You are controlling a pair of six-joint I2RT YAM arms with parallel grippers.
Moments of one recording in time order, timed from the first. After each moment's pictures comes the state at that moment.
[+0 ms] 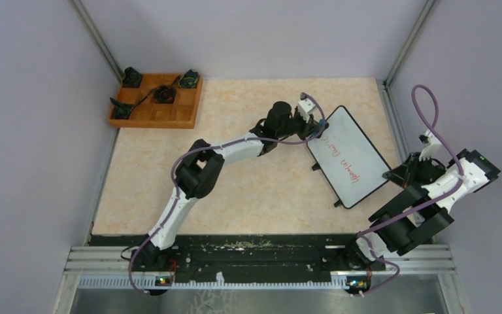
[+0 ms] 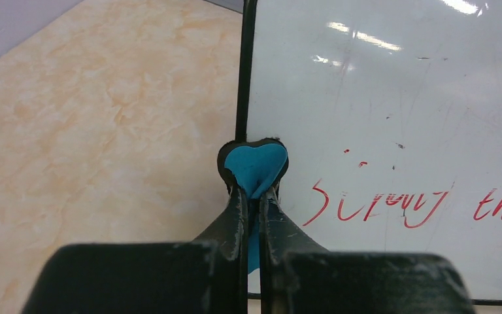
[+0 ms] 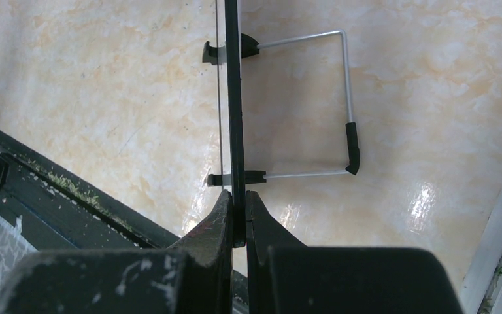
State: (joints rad) left arm -0.83 2.40 1.85 0.42 0.34 -0.02; right arm -1.00 1.42 1.19 -1.50 -1.00 -1.24
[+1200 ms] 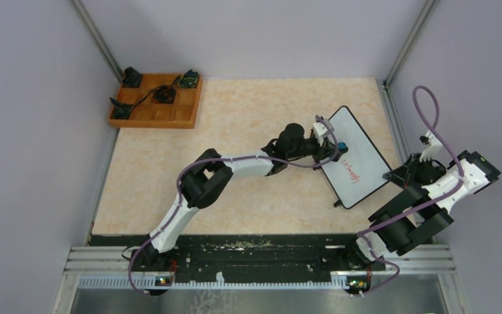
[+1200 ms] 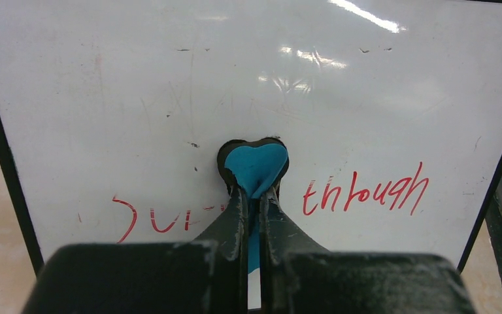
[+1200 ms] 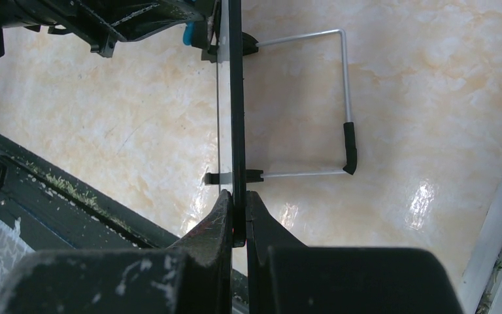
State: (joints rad) left arm -0.97 2.37 1.71 0.60 0.36 -0.10; right arm -1.01 1.42 1.18 -1.49 -0.99 -1.24
